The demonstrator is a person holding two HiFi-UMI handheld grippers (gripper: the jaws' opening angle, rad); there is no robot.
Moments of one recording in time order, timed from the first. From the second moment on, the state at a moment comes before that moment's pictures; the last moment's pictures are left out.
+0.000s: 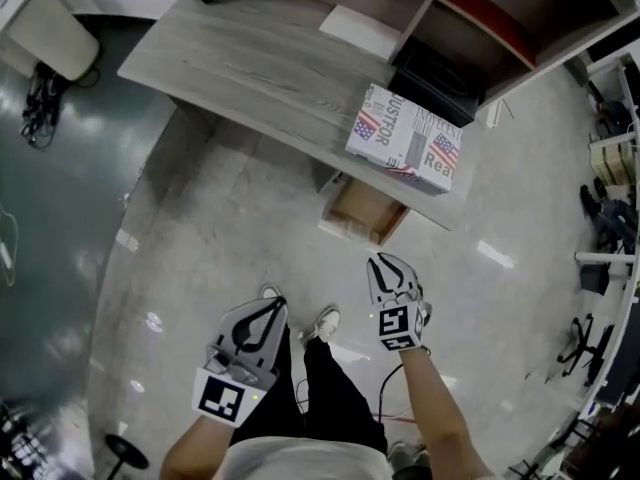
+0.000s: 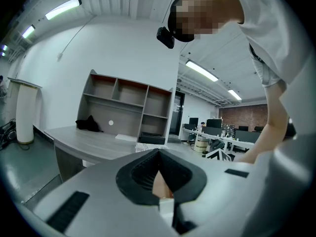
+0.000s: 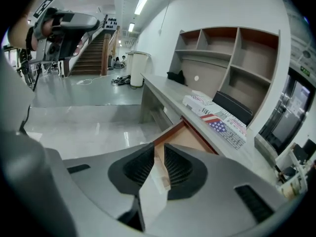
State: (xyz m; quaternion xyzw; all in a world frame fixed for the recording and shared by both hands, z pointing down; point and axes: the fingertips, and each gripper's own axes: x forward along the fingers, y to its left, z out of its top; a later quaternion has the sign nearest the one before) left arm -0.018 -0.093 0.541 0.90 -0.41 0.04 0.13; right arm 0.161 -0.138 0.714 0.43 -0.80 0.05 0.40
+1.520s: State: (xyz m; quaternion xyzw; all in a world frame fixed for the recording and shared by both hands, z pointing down) left arm -0.023 -0.107 0.649 0.90 -0.39 0.06 0.19; right arm 0.155 -0.178 0.882 0.31 -0.78 0.04 0.54
